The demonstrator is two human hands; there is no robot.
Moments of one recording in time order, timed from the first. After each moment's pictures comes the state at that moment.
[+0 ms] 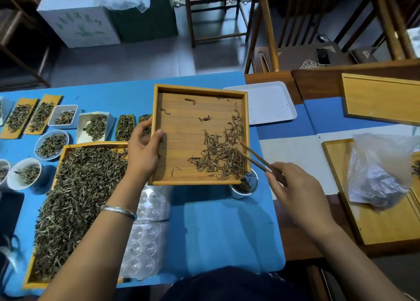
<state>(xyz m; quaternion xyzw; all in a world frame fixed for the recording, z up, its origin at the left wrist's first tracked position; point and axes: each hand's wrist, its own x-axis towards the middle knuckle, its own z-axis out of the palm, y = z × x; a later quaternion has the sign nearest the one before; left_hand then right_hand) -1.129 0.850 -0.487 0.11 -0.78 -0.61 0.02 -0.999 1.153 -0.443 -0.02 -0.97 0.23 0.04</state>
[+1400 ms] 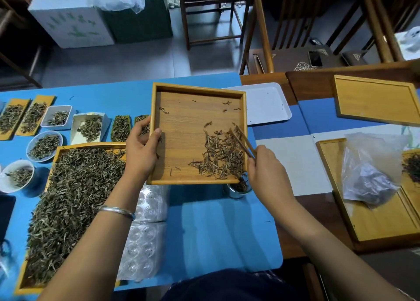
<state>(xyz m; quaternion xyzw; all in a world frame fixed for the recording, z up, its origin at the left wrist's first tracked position) -1.129 0.853 -0.483 0.10 -0.77 -0.63 0.02 -1.038 1.111 -0.456 -0.10 -0.97 0.22 -0.01</state>
